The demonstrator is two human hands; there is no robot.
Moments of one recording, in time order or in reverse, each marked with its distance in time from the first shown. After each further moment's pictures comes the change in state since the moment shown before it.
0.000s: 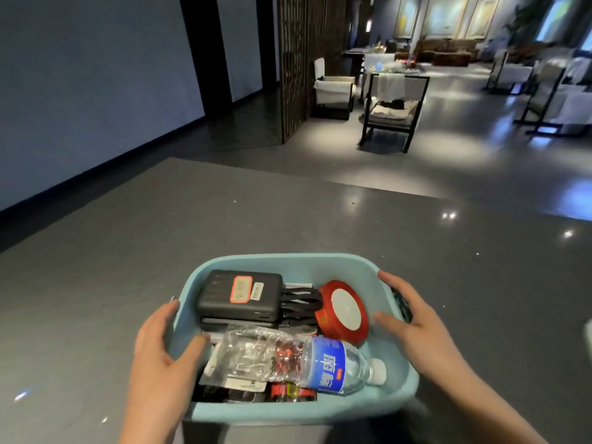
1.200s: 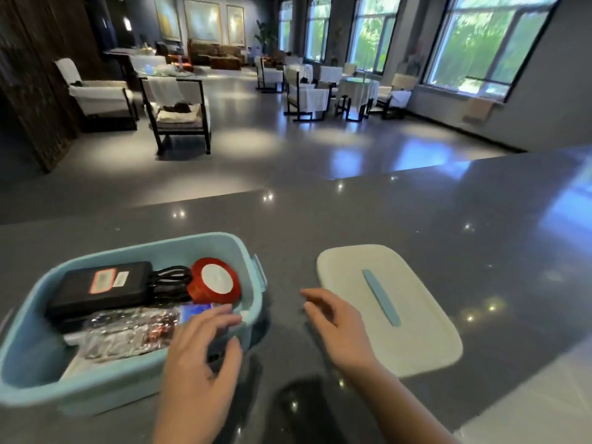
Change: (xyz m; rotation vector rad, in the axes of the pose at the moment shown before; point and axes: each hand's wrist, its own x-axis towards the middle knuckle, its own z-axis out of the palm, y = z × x) left_hand -0.134 0.104 0.233 -0.106 -0.690 0.704; right_hand -0.095 0.076 -0.172 -0.267 0.539 0.165
